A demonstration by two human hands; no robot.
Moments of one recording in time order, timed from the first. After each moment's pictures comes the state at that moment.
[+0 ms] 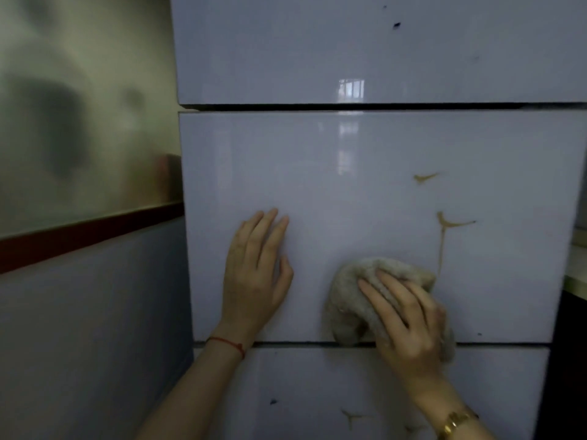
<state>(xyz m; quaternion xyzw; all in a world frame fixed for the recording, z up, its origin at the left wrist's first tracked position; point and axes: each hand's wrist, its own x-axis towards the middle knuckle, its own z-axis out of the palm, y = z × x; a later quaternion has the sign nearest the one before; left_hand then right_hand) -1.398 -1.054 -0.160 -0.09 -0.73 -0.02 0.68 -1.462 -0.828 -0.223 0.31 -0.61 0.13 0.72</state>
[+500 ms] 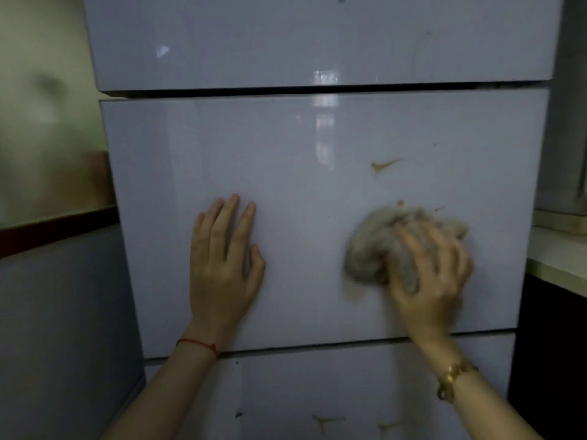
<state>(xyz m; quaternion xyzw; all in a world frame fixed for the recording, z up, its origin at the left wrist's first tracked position) -1.422 -1.036 -0.155 -0.06 -0.71 0.00 0.70 -1.508 -0.776 -0.183 0.19 -0.61 0.25 0.73</state>
